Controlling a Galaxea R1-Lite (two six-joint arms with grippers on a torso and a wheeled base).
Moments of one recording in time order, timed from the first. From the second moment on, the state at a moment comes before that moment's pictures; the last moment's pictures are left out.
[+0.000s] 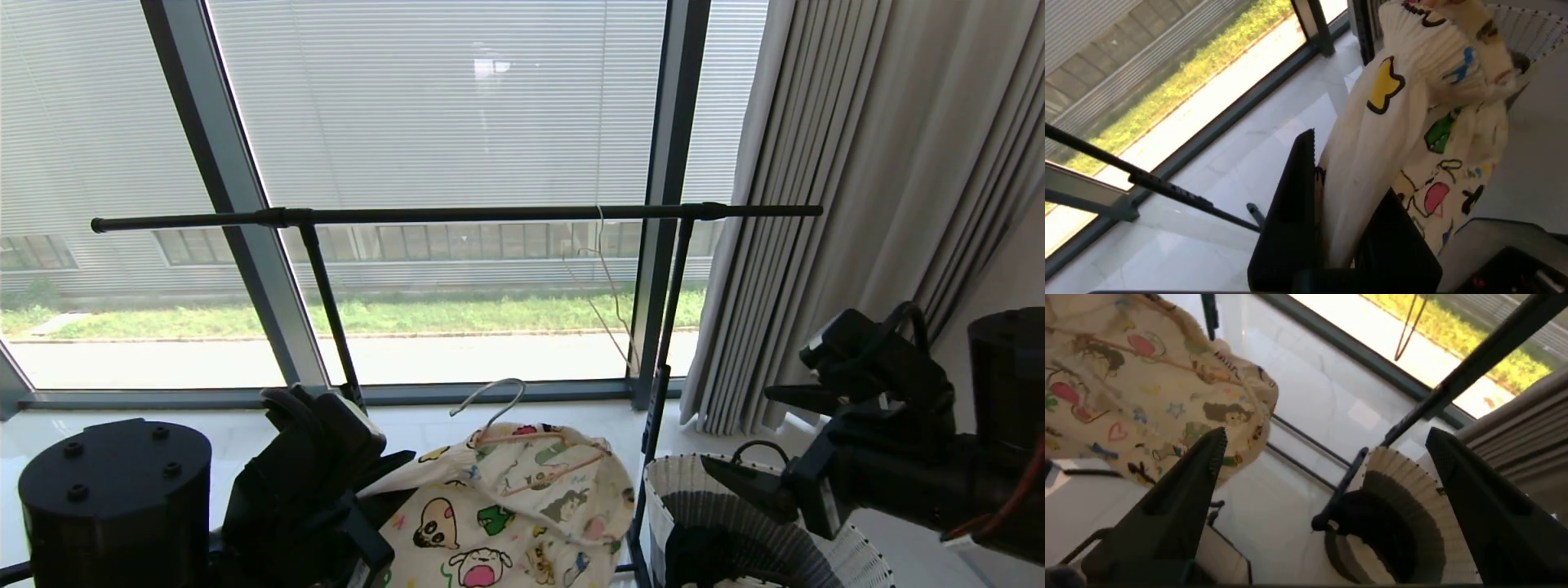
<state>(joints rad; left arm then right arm) -0.70 1.36 -0.33 -0.62 0.15 0.29 0.77 1.34 -0.63 -0.28 -0.05 -0.08</state>
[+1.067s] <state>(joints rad) -1.09 1.62 -0.54 -0.74 0.15 0.28 0.79 1.31 -0.70 -0.01 0.09 -0.54</state>
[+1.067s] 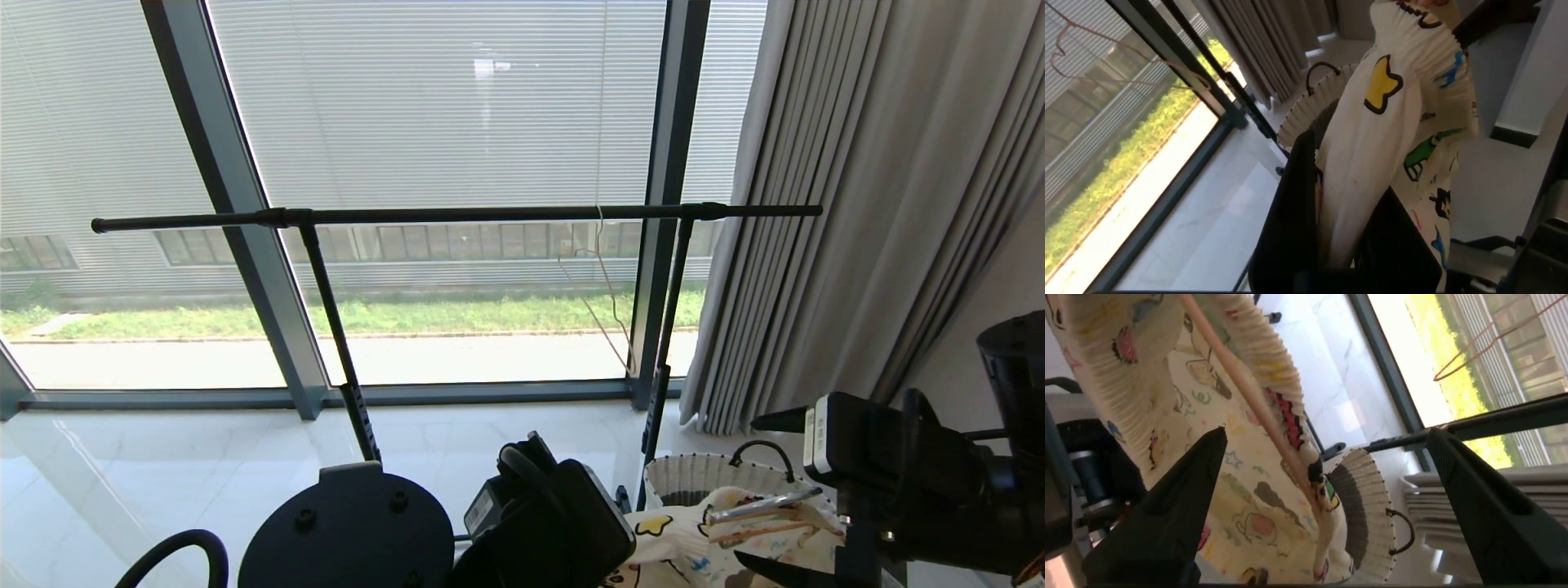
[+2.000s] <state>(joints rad) -1.14 1.62 -0.55 -0.77 0.18 0.28 0.79 1.39 -0.62 -0.18 0.08 -0.54</state>
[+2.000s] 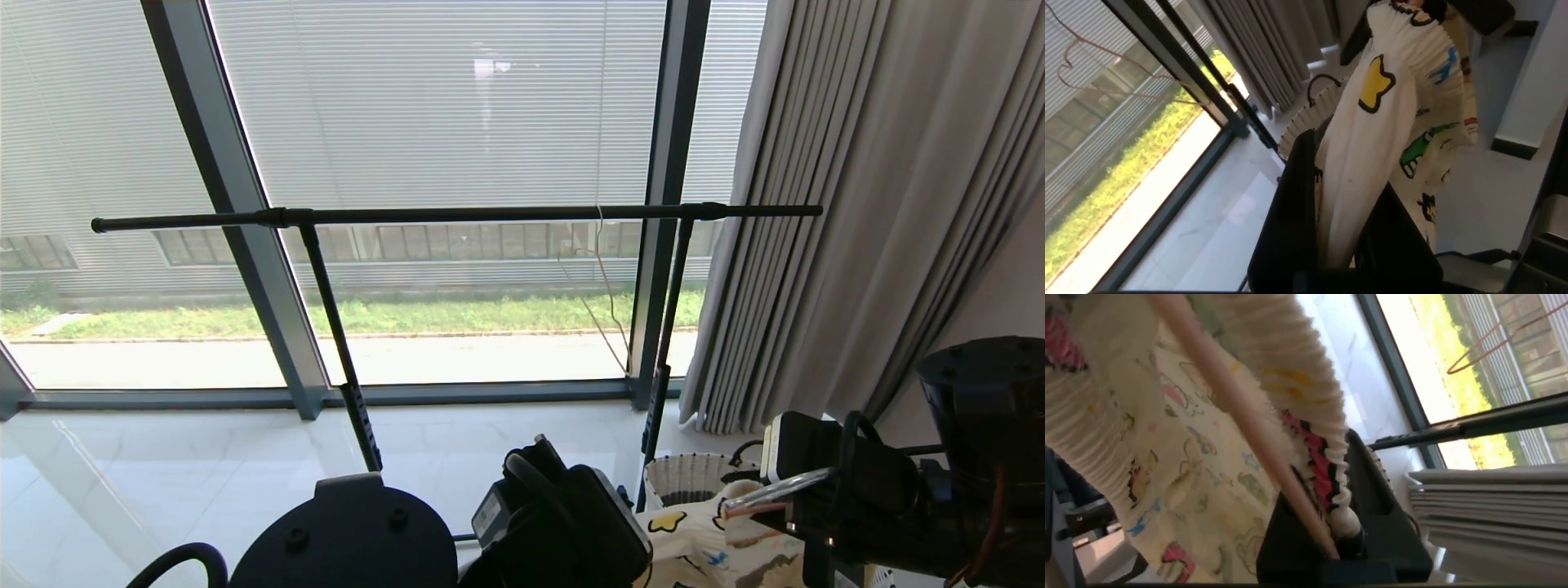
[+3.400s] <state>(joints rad) -0.70 1.54 -0.34 -0.77 0.12 0.22 0.70 1.11 -0.46 -0.35 0.20 -0.72</state>
